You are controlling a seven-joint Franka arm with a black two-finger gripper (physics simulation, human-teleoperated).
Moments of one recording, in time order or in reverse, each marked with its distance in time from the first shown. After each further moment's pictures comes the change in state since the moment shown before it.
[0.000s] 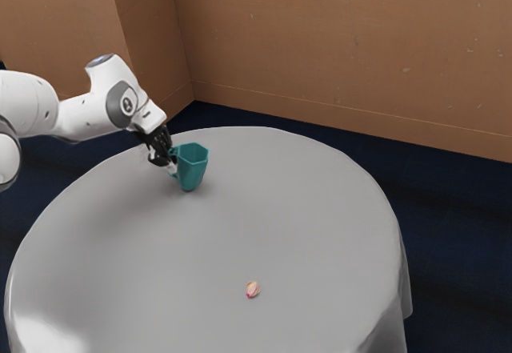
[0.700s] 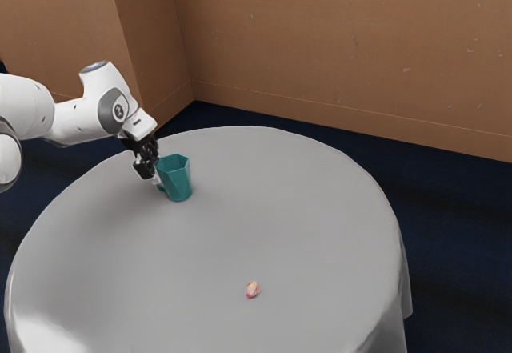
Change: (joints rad) arm 0.005 0.020 0.057 -0.008 0.035 -0.034 -0.034
